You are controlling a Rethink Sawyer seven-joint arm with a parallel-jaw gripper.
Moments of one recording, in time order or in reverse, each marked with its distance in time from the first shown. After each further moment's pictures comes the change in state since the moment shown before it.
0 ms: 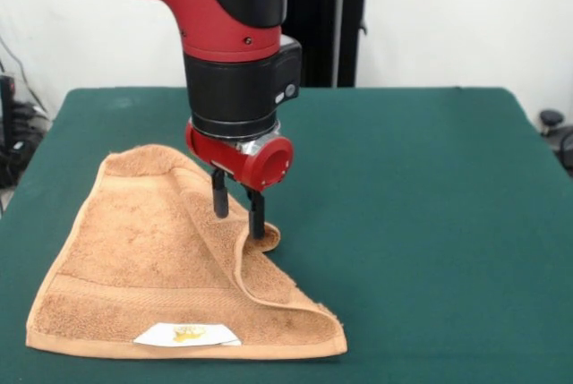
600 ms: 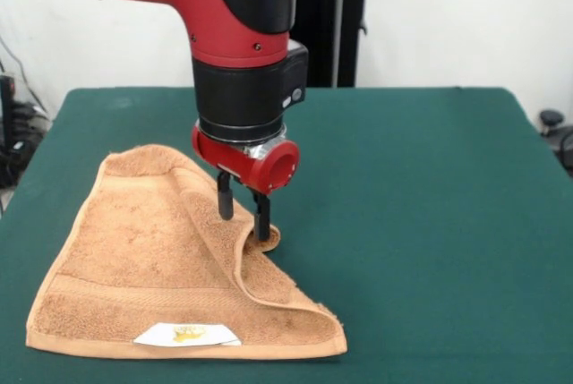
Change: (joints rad) arm 0.016 0.013 -0.012 -0.007 0.000 0.000 0.000
